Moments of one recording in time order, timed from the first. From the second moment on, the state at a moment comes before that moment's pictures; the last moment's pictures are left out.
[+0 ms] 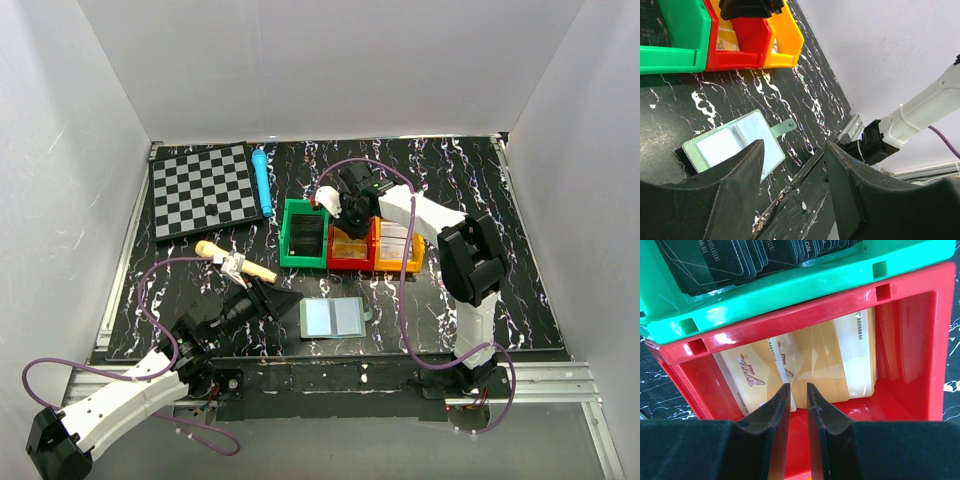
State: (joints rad) left arm -0.78 0.44 0.14 0.22 0.09 -0.85; right arm 0.61 1.97 1.53 -0.70 -0.20 -0.66
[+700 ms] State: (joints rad) left arm -0.78 0.49 0.18 0.10 0.02 -0.88; right arm 0.77 1.44 1.36 -0.53 0.04 -0.15
